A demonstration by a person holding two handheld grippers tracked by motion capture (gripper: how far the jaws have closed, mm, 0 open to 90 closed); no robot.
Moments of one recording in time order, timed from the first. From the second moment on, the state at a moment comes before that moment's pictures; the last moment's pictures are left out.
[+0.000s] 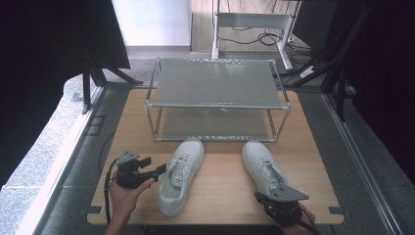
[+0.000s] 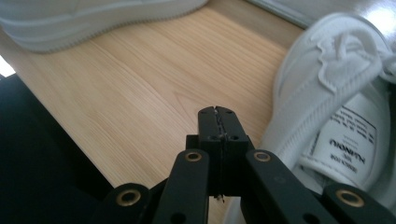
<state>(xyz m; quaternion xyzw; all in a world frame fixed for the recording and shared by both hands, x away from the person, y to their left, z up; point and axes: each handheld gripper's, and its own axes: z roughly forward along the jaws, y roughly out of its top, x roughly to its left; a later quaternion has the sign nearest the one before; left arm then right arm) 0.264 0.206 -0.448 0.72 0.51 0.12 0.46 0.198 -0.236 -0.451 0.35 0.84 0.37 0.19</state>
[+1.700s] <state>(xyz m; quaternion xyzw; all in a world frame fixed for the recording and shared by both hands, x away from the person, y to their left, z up) 0.260 0.195 -0.436 0.73 0.48 0.08 0.48 0.268 -0.279 -0.404 0.42 0.75 0.47 0.21</state>
